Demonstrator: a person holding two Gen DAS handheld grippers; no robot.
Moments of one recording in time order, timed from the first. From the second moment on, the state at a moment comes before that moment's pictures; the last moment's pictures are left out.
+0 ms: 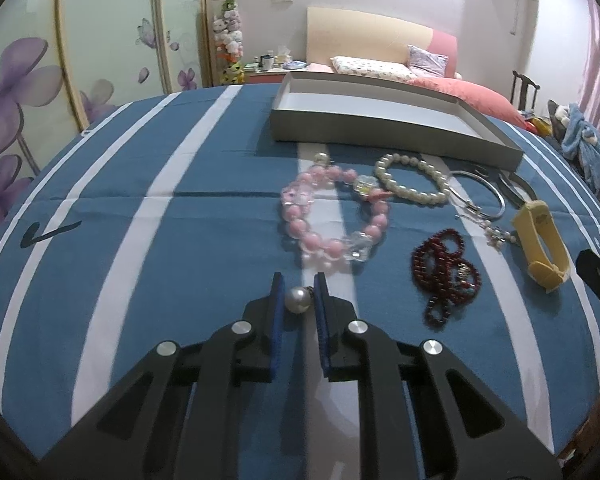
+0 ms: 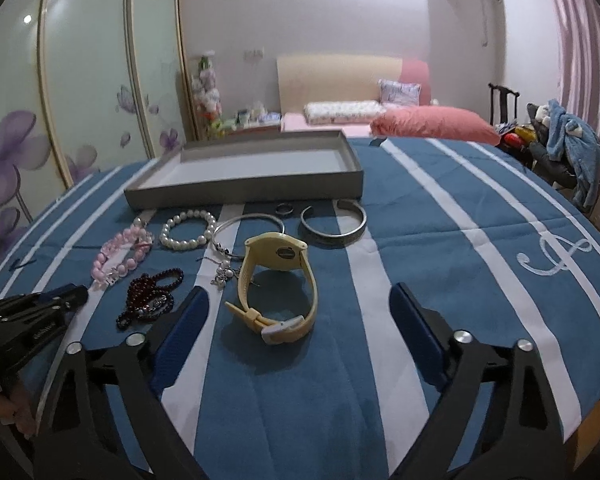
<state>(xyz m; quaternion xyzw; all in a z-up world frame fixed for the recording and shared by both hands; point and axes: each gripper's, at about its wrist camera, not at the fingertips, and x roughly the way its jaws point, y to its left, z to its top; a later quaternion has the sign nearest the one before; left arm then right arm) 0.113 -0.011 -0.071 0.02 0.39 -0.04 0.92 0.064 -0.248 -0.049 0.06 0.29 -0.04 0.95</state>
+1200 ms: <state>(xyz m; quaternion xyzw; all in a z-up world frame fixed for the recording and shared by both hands) 0.115 0.000 -0.070 0.01 0.39 -0.04 0.92 0.110 -0.258 -0.055 0.08 0.38 -0.01 0.92</state>
